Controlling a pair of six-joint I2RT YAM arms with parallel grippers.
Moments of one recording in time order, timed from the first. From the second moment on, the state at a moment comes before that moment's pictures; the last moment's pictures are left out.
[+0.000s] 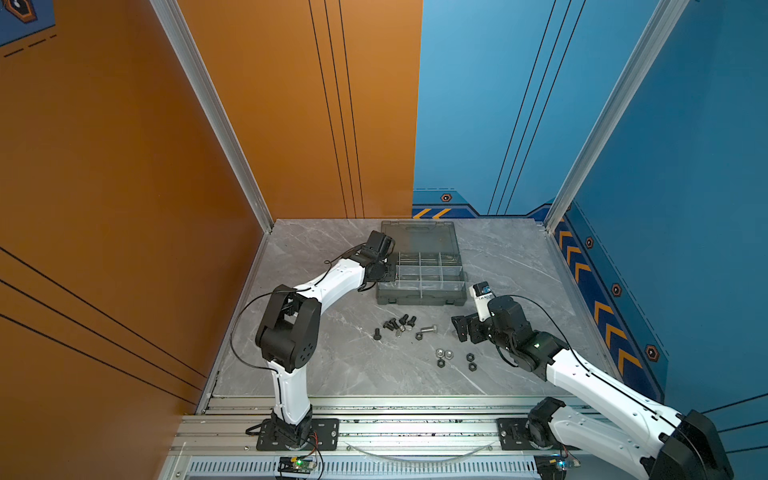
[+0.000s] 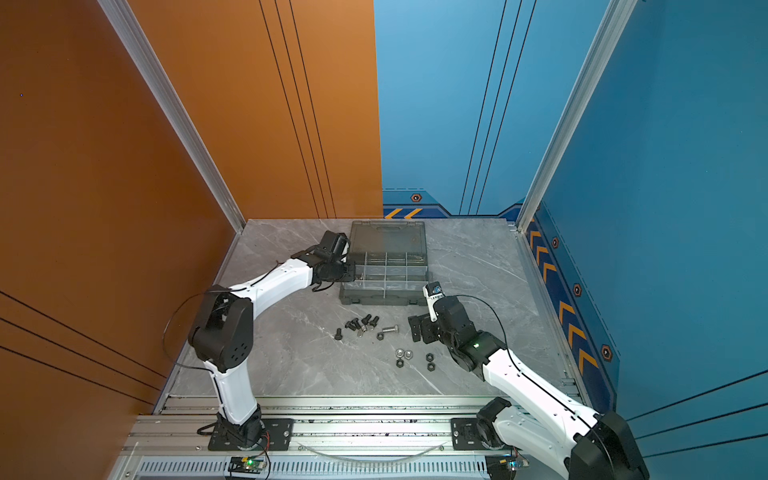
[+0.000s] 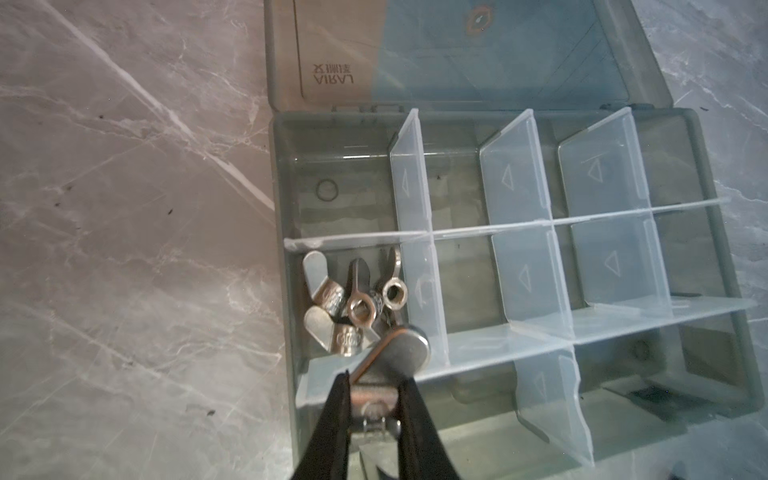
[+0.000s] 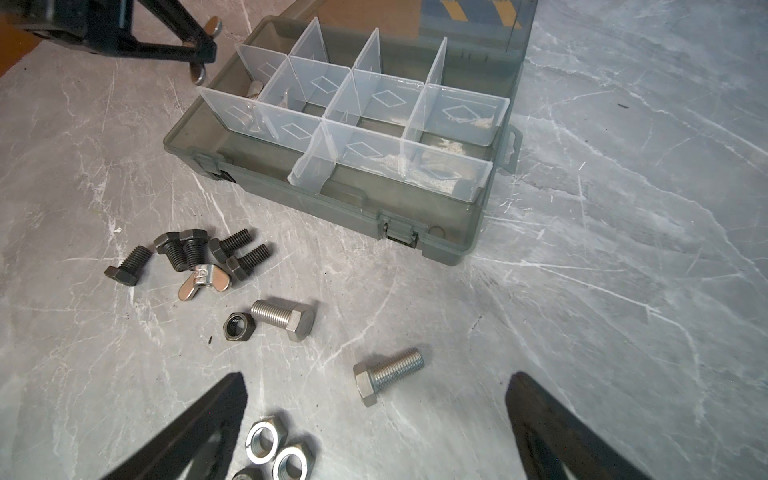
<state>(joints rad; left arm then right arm) -0.45 1.92 1.45 -0.46 -0.02 -0.40 0.58 0.98 0.57 -0.27 0.10 0.22</state>
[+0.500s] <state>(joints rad) -0.43 2.05 1.51 -0.43 0.04 -0.40 0.58 0.99 0.57 -0.27 0.10 0.23</state>
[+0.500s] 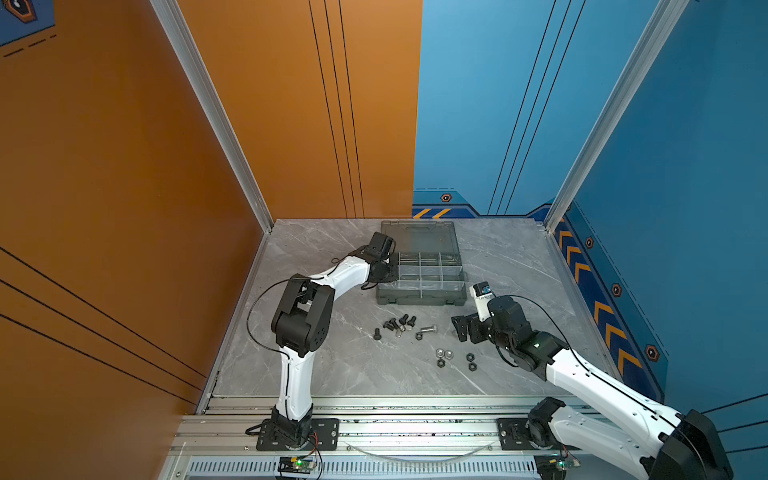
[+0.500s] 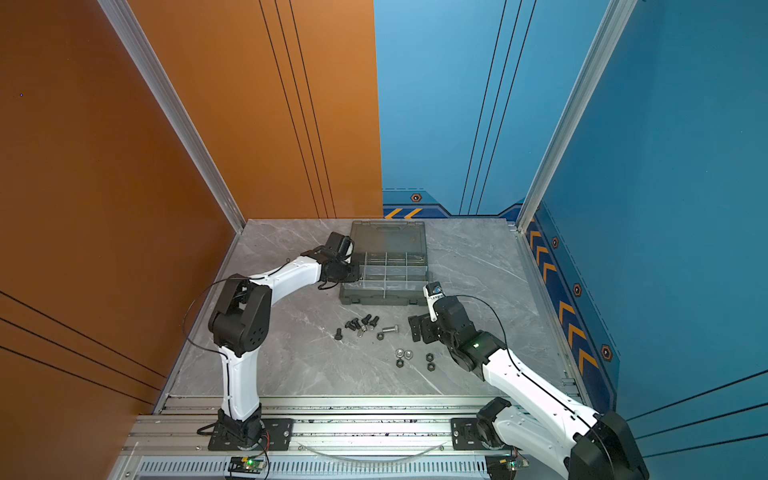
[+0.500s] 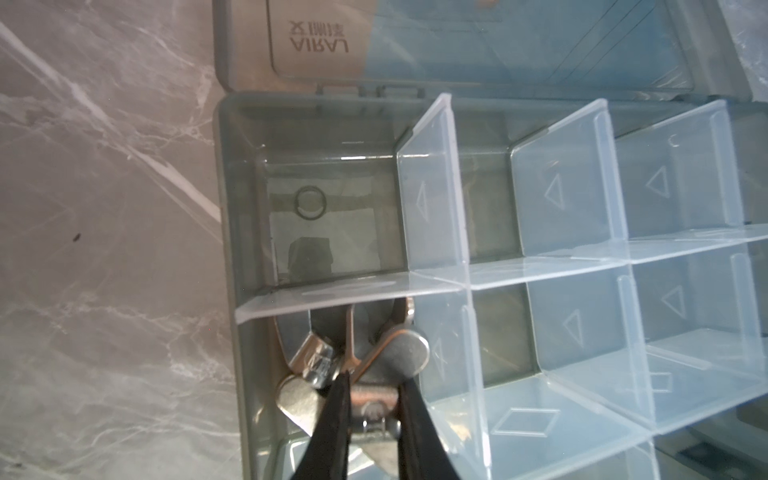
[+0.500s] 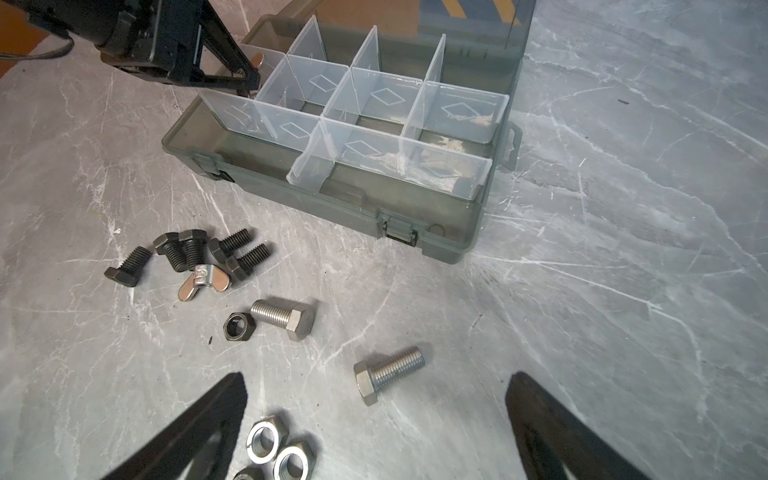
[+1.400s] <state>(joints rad) -0.57 1.64 1.30 -0.45 0.05 -0.40 0.58 0.97 0.57 -0.27 0.10 0.23</state>
